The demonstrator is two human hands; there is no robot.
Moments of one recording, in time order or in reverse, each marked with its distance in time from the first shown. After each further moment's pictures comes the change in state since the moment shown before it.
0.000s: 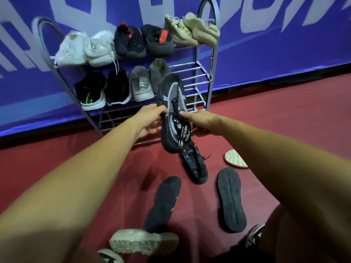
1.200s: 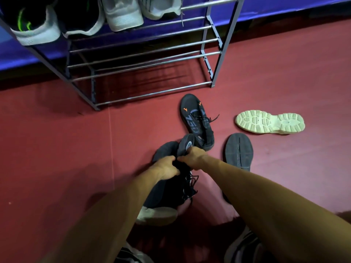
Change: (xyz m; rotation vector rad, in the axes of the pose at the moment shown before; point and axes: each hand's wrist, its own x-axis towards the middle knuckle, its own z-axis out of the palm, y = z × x) left_hand 0.054 -0.286 0.060 0.767 -0.331 -0.375; right_hand 0.062 0.219 0.149 -0.387 -0.207 0.389
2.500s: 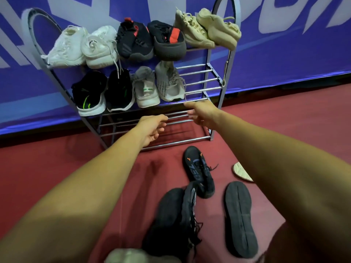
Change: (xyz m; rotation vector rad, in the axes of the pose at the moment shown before) left_hand -0.103 0.122 -0.227 -0.887 0.422 0.229; right_hand -0.079 -0.165 -0.229 0.814 0.236 -0.419
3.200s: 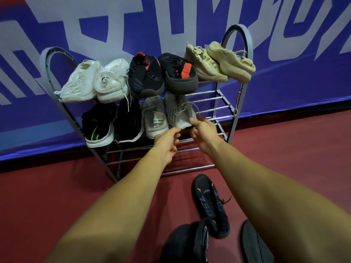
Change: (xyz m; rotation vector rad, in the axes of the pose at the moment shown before) left_hand 0.034 0.043 0.025 -0.395 0.049 -0.040; right_hand 0.042 -0.019 0.038 0.611 0.063 -0.110
